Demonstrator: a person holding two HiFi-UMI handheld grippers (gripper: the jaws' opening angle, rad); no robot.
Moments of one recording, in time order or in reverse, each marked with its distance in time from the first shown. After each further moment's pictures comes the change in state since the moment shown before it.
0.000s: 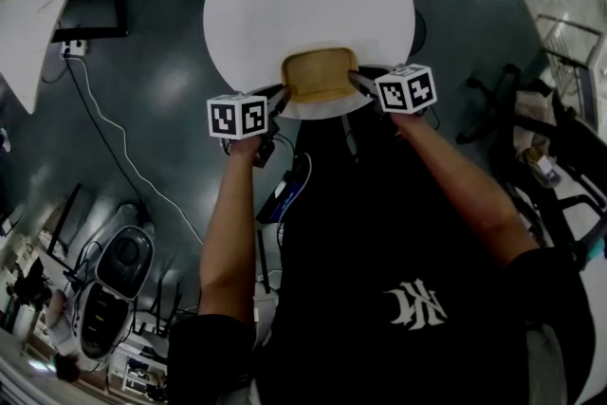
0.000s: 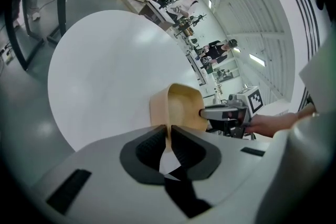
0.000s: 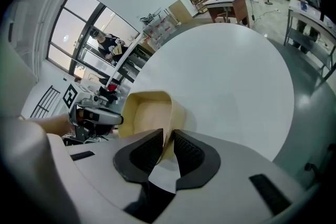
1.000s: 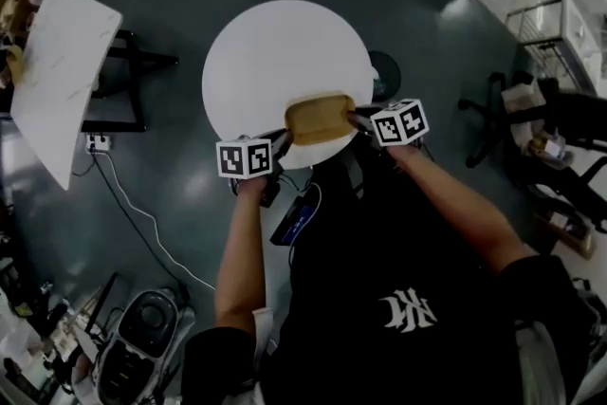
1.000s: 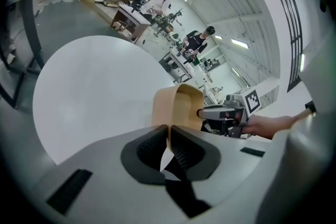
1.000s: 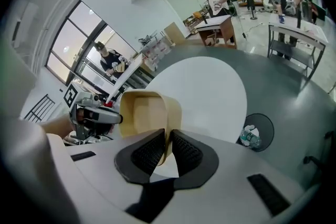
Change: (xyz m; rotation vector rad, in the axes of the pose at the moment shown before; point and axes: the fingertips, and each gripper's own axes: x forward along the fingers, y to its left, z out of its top) left arm -0.017 -0.075 0.033 0.225 0.027 -0.045; right arm -0.078 0.008 0.011 0.045 -0.202 -0.052
